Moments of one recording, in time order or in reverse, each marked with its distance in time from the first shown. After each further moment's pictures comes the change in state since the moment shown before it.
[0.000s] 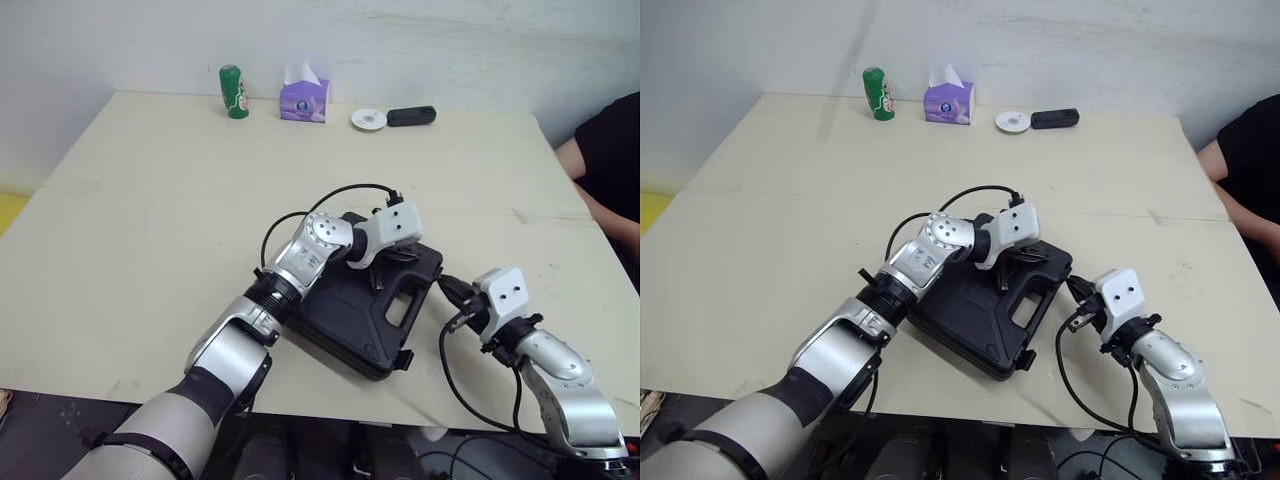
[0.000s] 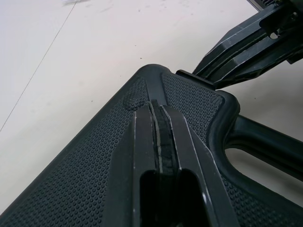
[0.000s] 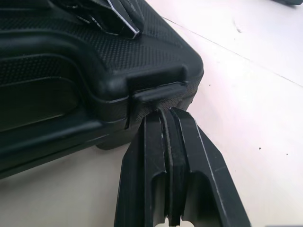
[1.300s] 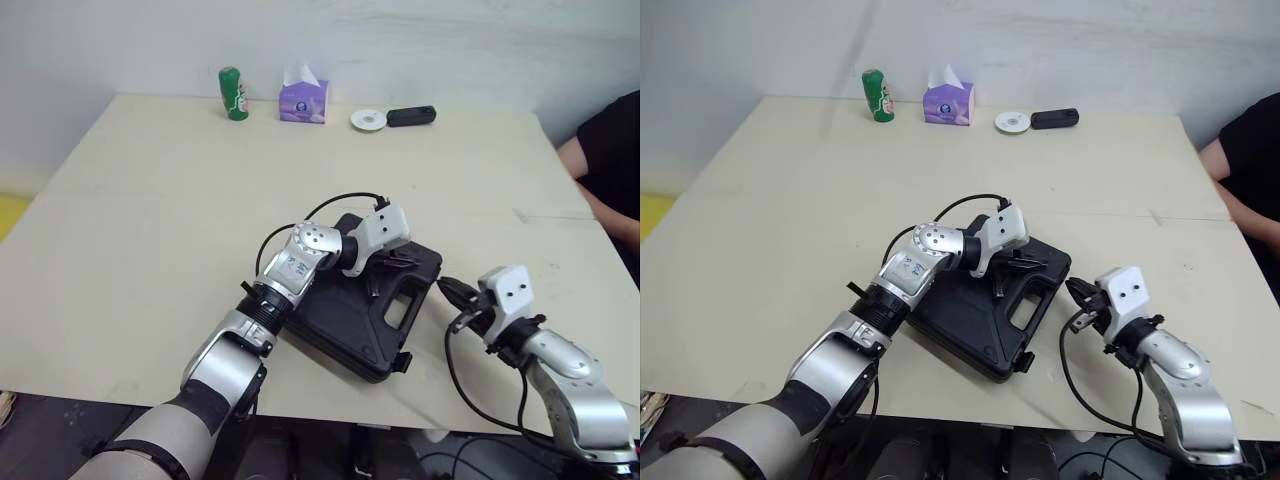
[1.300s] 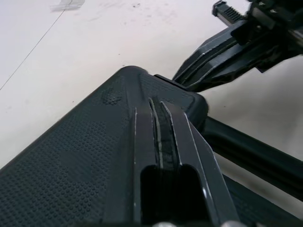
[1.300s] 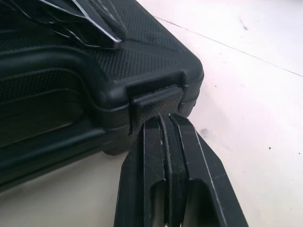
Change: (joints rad) left arm 0.114 0.011 0.101 -0.140 -0.131 -0.007 -0.120; right arm 0.065 -0.037 -0.073 -0.084 0.062 0.103 0.053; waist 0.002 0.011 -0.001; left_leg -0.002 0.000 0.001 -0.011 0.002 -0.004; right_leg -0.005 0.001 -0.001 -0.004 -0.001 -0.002
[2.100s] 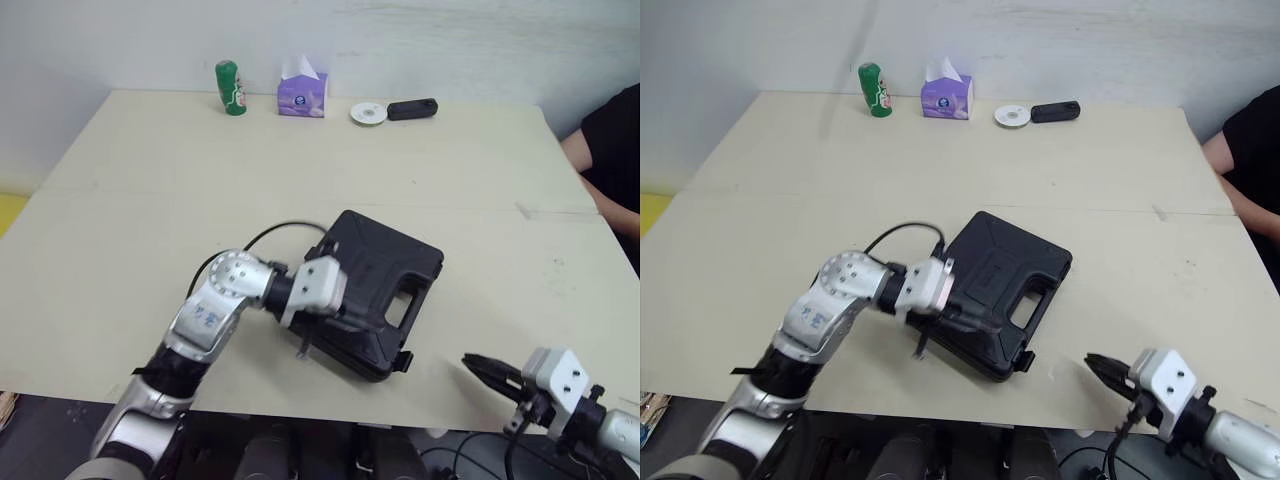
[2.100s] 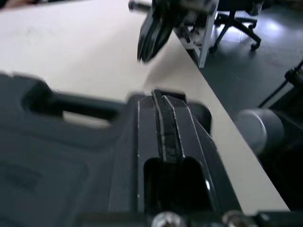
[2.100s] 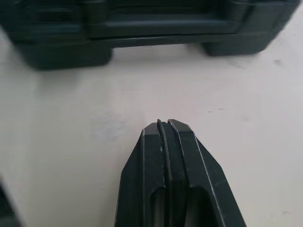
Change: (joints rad) left arm 0.427 0.430 -0.024 -0.739 -0.214 0.101 -0.277; right arm 0.524 -0.098 -0.129 -0.131 0.045 -0.340 0.339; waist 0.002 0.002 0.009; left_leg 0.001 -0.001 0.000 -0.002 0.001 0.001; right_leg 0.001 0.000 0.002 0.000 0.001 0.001
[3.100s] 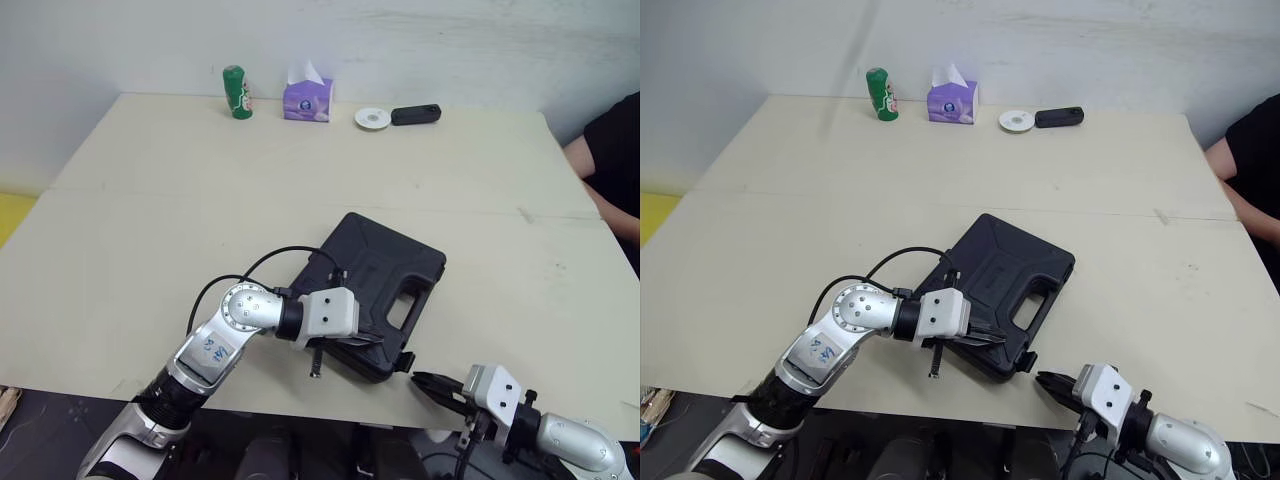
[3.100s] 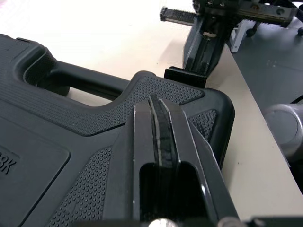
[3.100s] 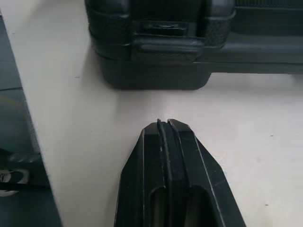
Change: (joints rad) left arm 0.053 -0.011 -0.125 -0.092 0.130 0.059 0.257; right arm -0.129 0.016 0.264 0.035 -0.110 -0.026 -0.062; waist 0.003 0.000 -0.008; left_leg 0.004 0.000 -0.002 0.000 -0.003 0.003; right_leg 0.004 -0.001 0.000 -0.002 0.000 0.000
